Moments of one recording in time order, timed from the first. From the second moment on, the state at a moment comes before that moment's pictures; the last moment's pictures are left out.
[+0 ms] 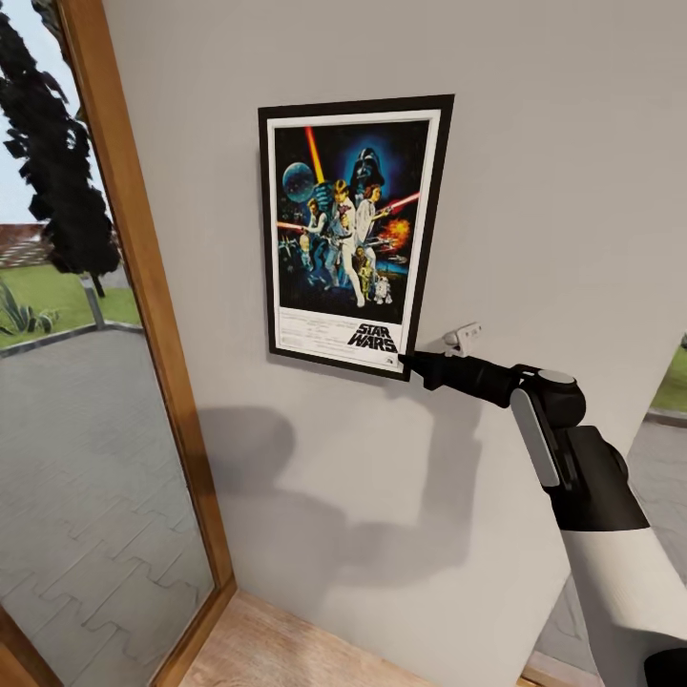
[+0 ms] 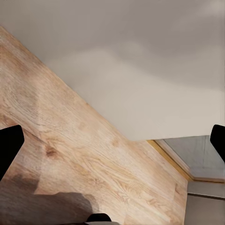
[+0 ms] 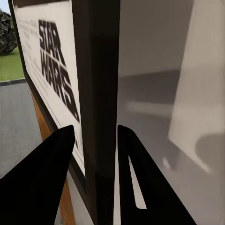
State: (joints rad) left arm -0.28 0.29 0.14 -0.04 0.50 -0.08 -0.96; right arm -0.82 -0.14 0.09 -1.47 -0.21 0.71 0.62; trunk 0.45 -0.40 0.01
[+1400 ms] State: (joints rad) left arm -0.28 0.29 0.14 -0.04 0.50 -0.08 -0.95; right arm -0.82 -0.14 0.09 -1.47 -0.22 0.71 0.57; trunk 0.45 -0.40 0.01
